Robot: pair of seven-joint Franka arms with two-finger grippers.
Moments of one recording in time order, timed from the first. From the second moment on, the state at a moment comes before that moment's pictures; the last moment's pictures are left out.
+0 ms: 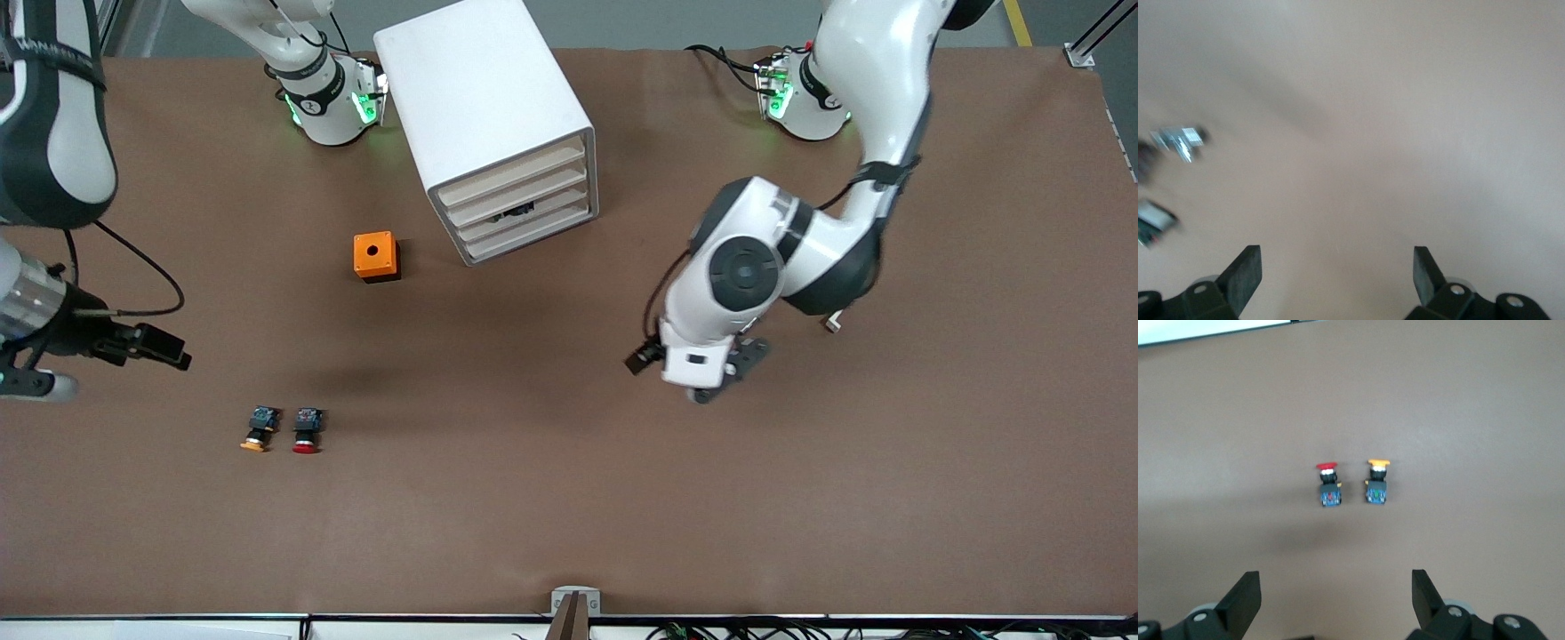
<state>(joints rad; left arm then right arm) -0.38 0.58 -0.17 -1.33 -0.01 1.89 -1.17 -0.01 0.20 -0.04 -1.60 0.09 1.87 0.02</state>
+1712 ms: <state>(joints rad) 0.07 0.02 -0.10 -1.51 0.02 1.53 -0.15 -0.02 0.04 -0.04 -1.49 0.07 1.53 0.02</state>
